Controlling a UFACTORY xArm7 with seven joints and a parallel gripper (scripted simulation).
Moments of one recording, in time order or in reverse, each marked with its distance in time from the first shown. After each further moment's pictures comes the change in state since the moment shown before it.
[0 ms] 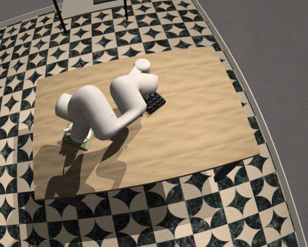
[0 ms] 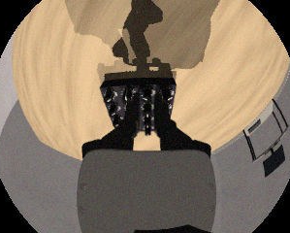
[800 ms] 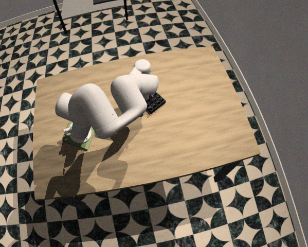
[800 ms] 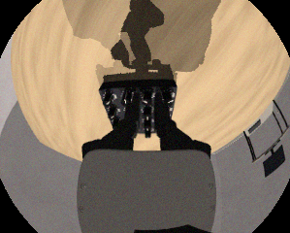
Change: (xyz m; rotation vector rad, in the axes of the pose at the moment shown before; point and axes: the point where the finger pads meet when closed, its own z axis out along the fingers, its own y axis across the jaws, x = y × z) arm 0.000 0.000 0.005 0.000 0.000 0.000
